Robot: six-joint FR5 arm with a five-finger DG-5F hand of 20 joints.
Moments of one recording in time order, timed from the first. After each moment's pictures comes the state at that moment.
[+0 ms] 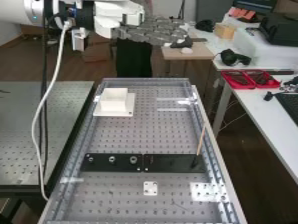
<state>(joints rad) 1.58 -1.64 -1.69 -3.08 -1.50 -0.67</state>
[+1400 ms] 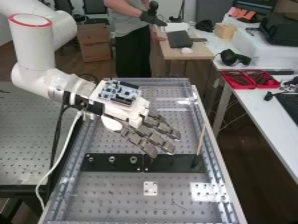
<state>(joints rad) 1.47 -1.90 -1.84 -2.79 -1.43 -0.63</state>
